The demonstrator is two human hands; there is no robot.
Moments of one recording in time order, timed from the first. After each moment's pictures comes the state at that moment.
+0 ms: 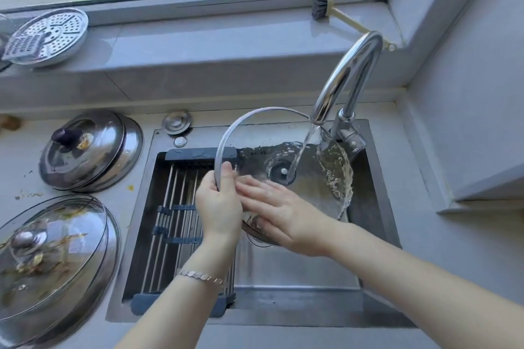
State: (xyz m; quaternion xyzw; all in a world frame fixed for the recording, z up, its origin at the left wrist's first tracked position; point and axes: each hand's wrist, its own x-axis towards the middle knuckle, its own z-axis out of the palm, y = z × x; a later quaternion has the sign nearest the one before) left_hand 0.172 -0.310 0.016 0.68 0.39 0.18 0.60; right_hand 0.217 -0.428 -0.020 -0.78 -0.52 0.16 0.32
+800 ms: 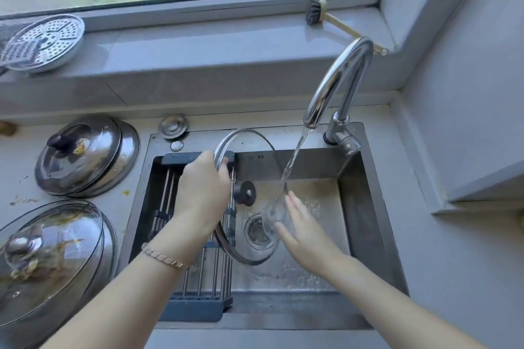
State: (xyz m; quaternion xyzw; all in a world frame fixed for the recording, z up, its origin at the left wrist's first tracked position) left_hand 0.190 -0.280 0.042 0.91 0.29 0.04 0.31; right_hand 0.189 -0.454 -0.052 -0.87 -0.20 0.32 0.32
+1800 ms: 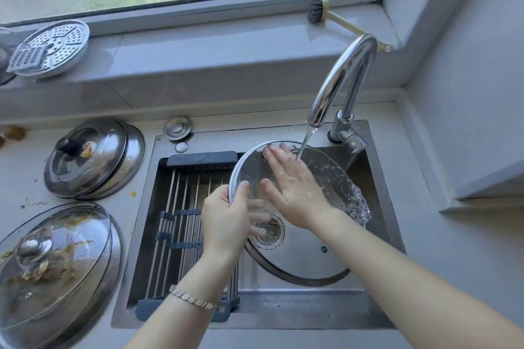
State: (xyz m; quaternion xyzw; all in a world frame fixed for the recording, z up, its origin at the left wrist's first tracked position) left_hand 0.160 -0.316 0.030 0.68 0.38 0.05 0.63; right_hand 0.242 -0.417 -0.031 -0.90 -0.33 0.13 0.26
